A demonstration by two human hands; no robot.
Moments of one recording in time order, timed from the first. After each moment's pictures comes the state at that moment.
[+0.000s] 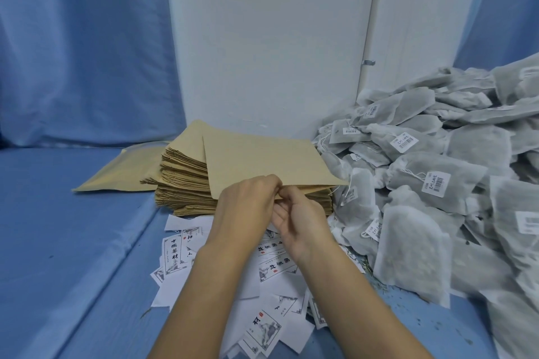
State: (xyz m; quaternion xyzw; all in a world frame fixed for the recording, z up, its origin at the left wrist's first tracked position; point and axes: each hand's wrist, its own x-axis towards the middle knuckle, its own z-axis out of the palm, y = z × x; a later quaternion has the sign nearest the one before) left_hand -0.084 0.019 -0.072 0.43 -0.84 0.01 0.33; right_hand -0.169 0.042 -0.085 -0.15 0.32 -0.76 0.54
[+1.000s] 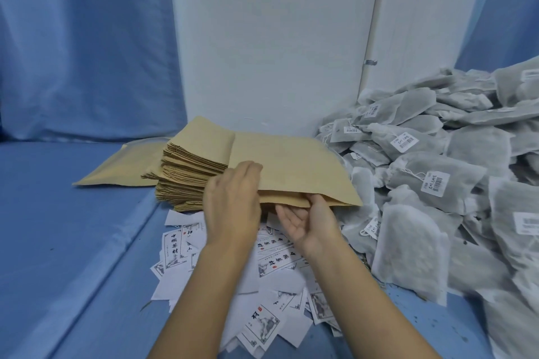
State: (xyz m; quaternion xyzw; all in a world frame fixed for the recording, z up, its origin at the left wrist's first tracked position) left_hand -0.079 0.020 -0.082 0.46 -0.78 0.11 0.40; right_hand -0.190 0.044 -0.098 -0.08 0.37 -0.73 0.56
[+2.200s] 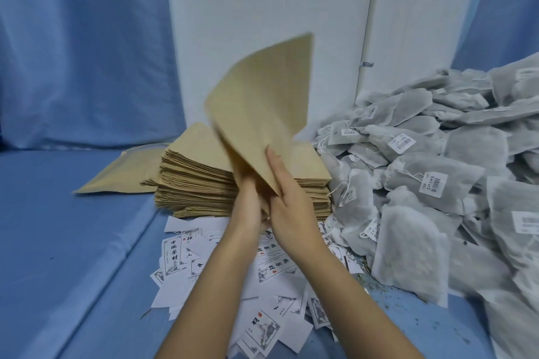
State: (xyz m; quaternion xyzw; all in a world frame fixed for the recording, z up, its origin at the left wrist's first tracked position) left_hand -0.105 0.024 -0.072 0.33 -0.43 -0.68 0.49; right_hand -0.173 0.050 -0.089 -0.61 0.55 -0.56 0.14
